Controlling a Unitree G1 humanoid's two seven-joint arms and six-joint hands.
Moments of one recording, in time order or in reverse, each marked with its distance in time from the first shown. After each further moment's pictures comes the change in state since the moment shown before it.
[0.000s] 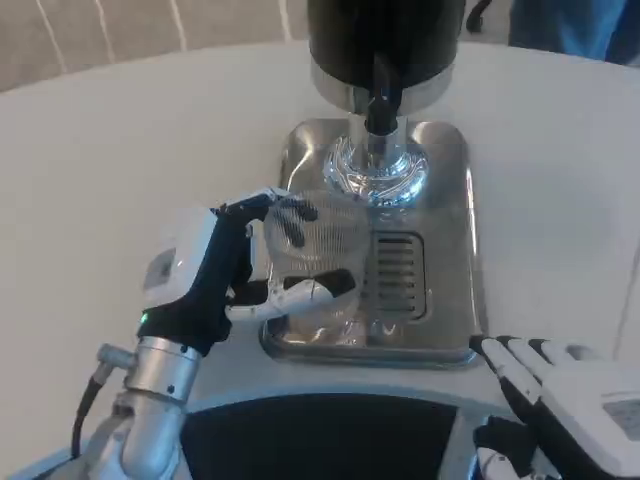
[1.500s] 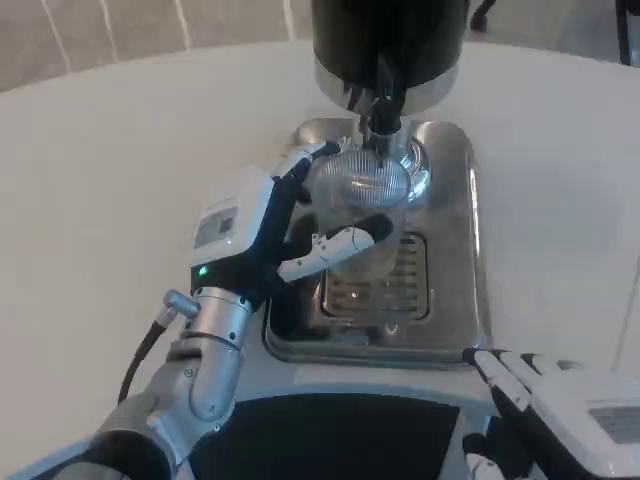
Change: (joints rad) left arm -0.216 -0.069 -0.177 0.156 -0.004 0.259 0.058; right arm -0.016 0.045 0.029 0.055 -0.028 0.010 0.003
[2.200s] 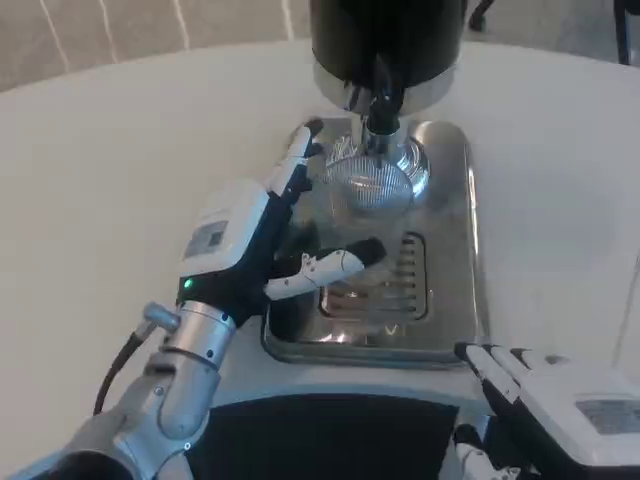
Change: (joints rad) left arm 0.087 0.074 -0.004 -0.107 -0.002 -0.097 -0.052; right arm -0.041 0.000 0.016 0.087 0.015 0.004 -0.064
